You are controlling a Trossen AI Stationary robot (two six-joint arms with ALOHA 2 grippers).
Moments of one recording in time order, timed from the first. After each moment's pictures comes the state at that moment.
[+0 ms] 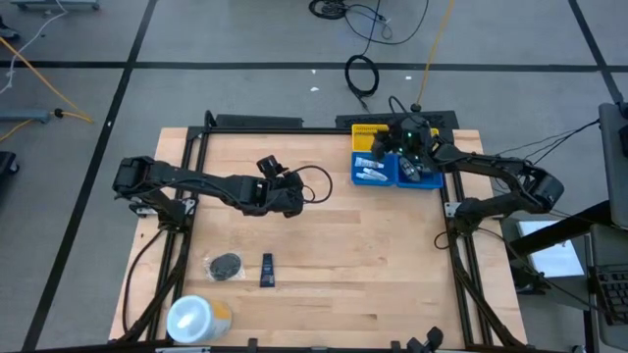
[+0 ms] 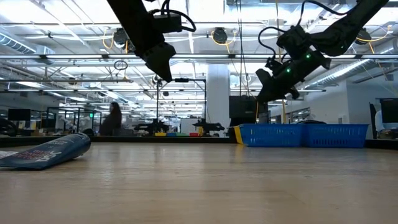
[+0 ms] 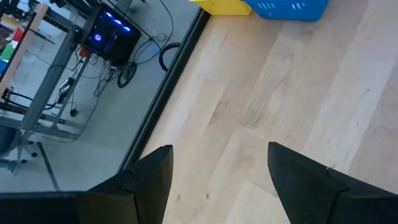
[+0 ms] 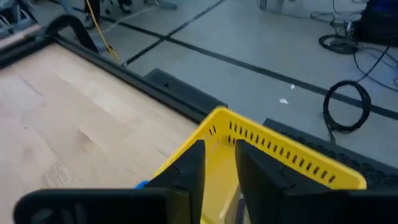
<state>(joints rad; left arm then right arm) -0.05 1.60 1.19 -0.62 -0.78 -0.16 -0.76 1.31 0.61 0.24 0.05 0.17</state>
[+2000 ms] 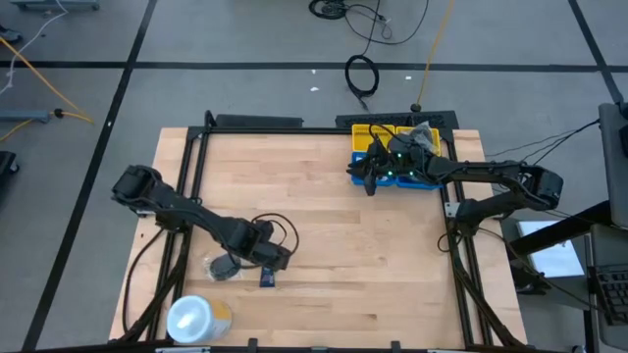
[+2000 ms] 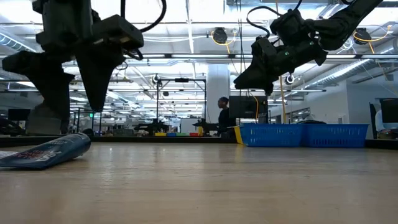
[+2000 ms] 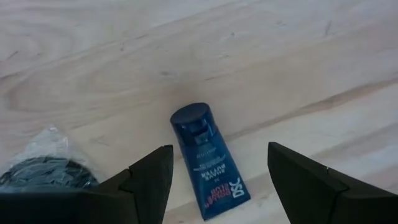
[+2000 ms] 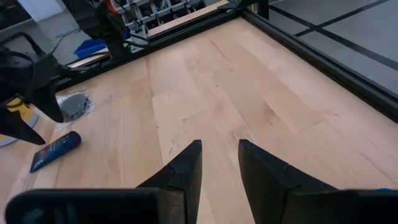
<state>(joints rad) -0.38 1.64 1.09 -0.82 -0.06 -1.64 -0.49 1.31 0.61 0.31 -0.31 0.17</state>
